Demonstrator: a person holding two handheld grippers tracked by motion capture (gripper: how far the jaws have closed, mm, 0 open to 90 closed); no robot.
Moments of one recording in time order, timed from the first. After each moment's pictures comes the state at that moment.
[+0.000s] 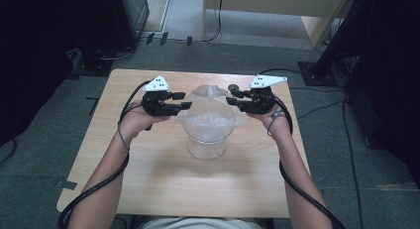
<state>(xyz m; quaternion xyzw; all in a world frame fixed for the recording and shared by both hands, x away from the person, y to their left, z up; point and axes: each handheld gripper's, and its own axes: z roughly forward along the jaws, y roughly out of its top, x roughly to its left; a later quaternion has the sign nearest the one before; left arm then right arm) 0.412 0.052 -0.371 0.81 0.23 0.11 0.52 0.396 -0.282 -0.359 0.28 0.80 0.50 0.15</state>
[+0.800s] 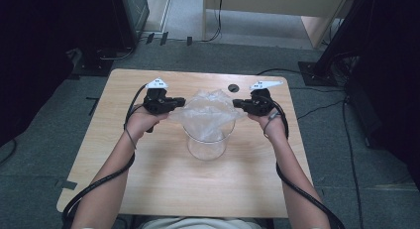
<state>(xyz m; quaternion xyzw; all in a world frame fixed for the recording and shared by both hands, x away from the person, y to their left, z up) 0.440 0.062 -0.416 0.80 0.34 0.07 0.49 0.417 -0.294 -0.406 0.39 0.79 0.46 0.11</state>
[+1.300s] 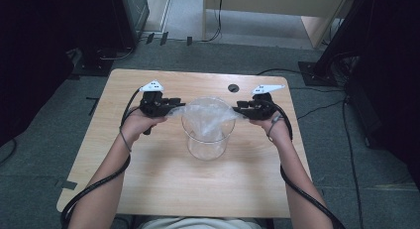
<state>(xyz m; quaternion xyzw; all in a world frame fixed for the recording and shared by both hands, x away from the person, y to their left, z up) 0.432 0.072 -0.411 0.80 0.31 0.06 0.52 0.410 -0.303 -0.410 0.37 0.80 0.47 0.11</state>
